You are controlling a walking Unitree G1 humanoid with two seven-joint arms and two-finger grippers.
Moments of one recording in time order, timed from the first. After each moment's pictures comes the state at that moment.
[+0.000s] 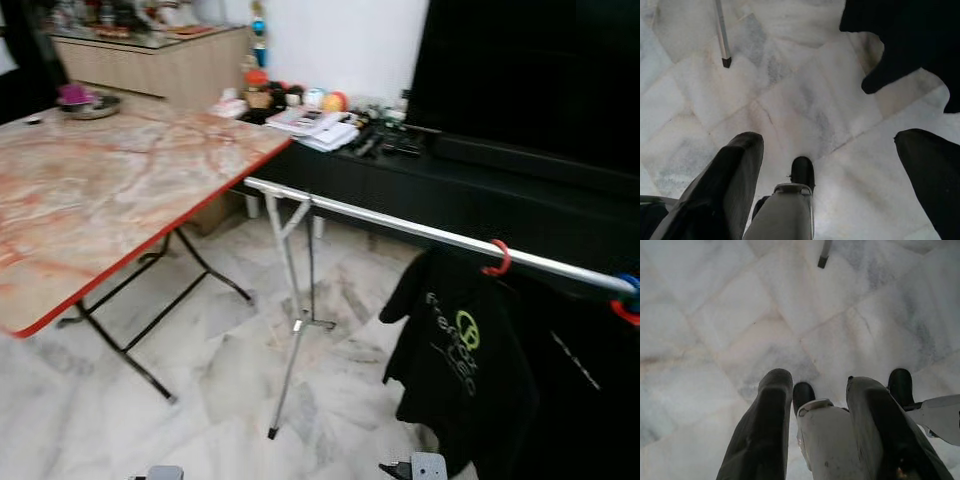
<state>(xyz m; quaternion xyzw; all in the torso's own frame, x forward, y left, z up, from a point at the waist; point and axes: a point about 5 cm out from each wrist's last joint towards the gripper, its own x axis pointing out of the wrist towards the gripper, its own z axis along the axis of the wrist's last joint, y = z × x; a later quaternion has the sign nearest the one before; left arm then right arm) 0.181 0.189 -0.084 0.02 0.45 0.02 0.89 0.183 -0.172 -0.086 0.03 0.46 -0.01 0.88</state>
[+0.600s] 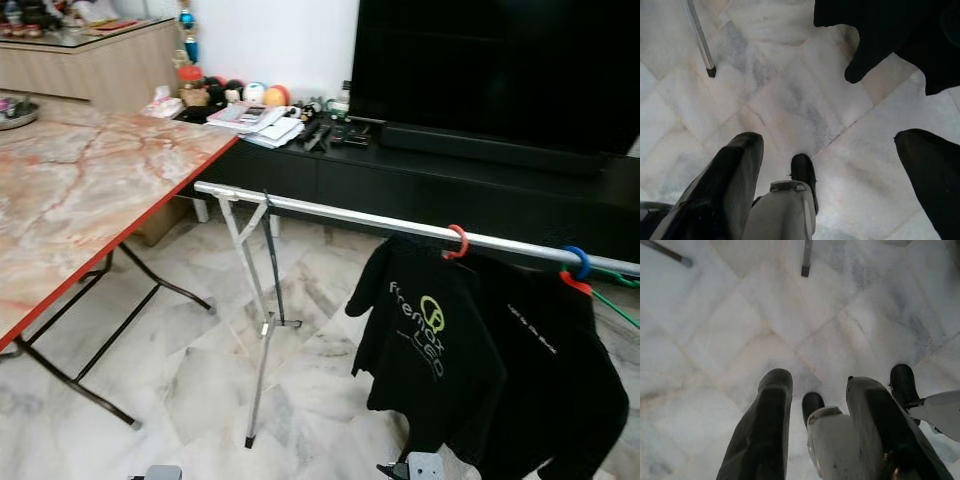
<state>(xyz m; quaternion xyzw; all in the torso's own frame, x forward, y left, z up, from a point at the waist) 0.179 0.192 -0.085 0.02 0.46 0.02 0.89 0.183 -0.170 -0.086 0.03 0.47 -0.01 0.88</state>
